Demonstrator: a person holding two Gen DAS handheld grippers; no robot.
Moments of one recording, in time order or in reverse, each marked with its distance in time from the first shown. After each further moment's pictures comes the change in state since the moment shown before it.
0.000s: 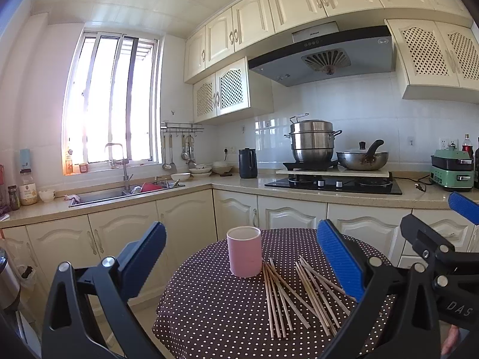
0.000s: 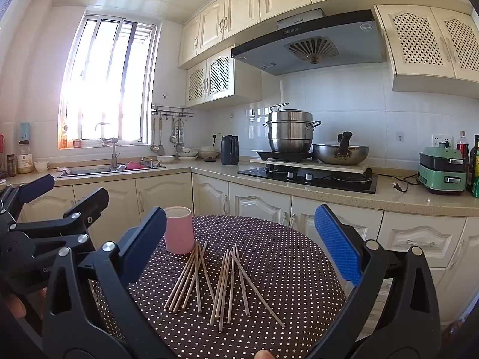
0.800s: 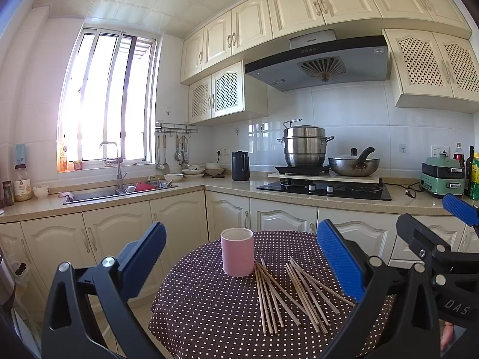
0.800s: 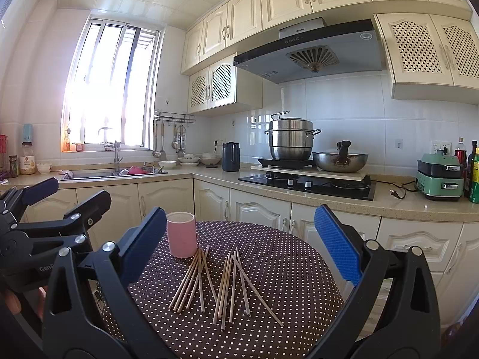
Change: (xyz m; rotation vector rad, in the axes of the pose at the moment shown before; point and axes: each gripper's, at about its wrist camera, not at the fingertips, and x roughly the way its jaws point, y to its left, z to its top) left arm -0.021 0.010 0.003 -0.029 -0.017 -0.045; right arm -0.022 0.005 0.006 -0.011 -0.035 0.003
